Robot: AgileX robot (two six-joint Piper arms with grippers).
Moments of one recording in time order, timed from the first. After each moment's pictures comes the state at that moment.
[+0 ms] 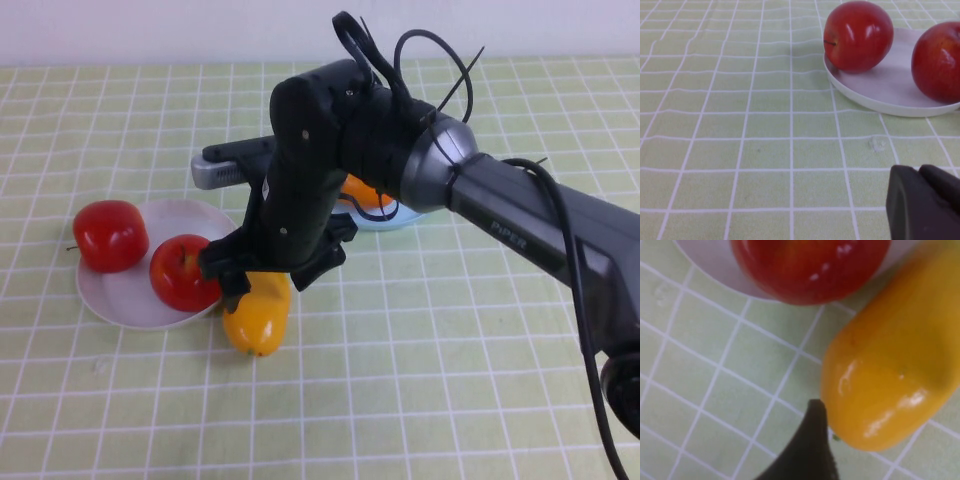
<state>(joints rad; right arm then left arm) 0.80 2.23 -2.14 0.16 1.24 0.28 -0.02 -0.01 0.02 -0.09 0.38 0.07</state>
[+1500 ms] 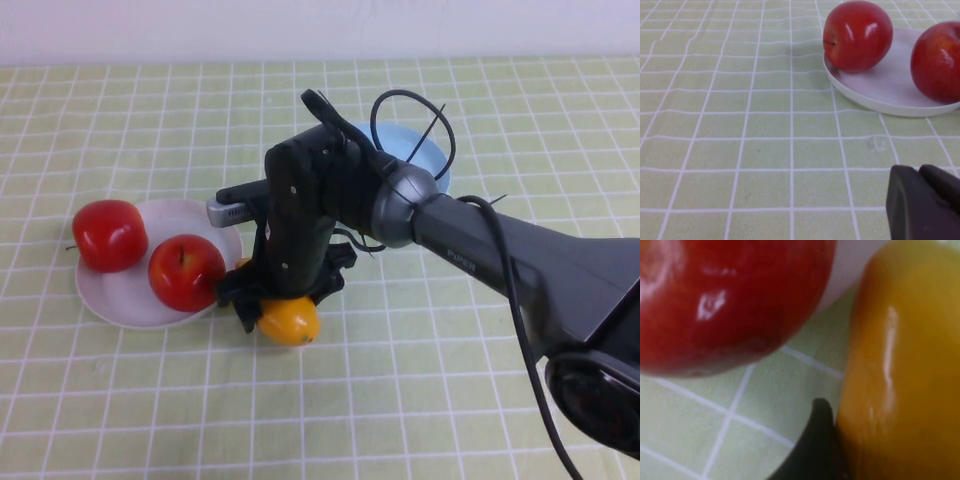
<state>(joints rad) 0.79 2.36 -2.13 0.10 1.14 0.31 -0.02 -0.01 0.02 -0.09 0.38 0.07</state>
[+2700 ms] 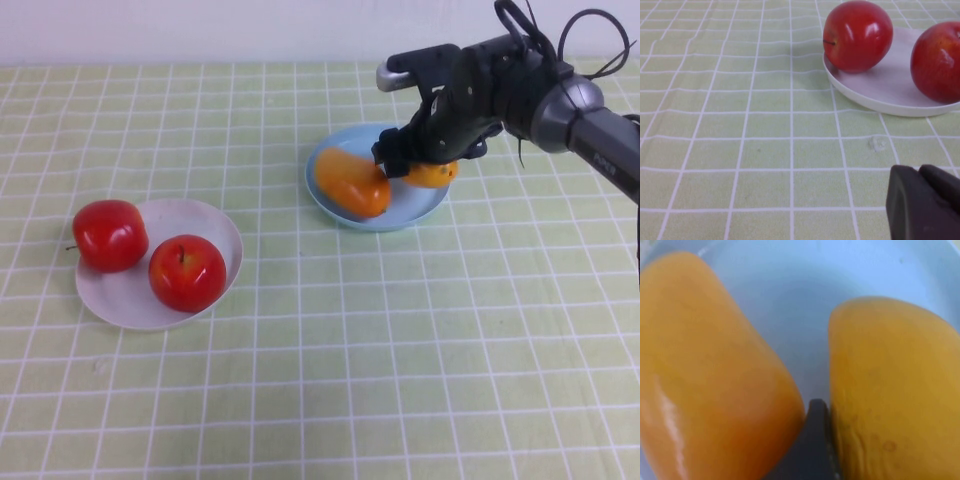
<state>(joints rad) 0.42 2.35 -2.13 -0.06 0.85 0.13 -0.02 -0.01 0.02 -0.09 0.38 0.07</state>
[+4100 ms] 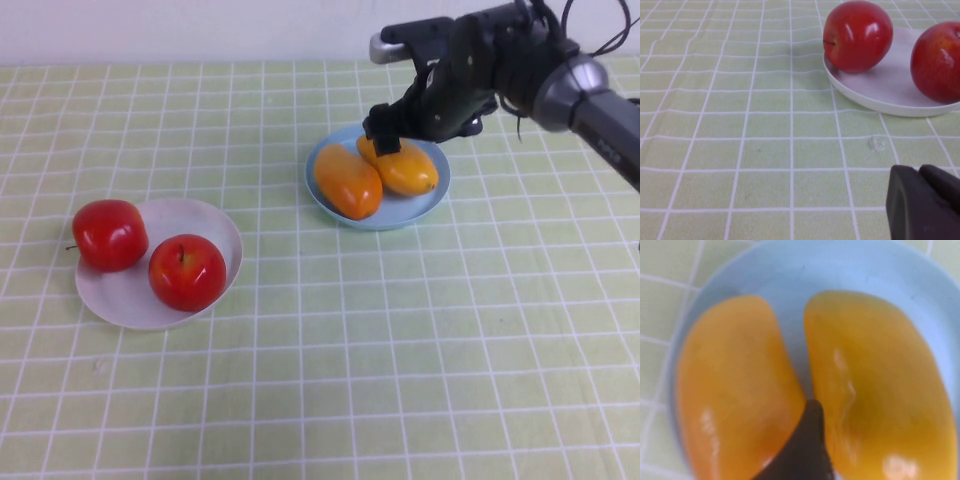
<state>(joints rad) 0.42 2.35 -2.25 -0.02 0.93 0.13 -0.02 -0.01 0.02 -0.09 0.38 0.07</state>
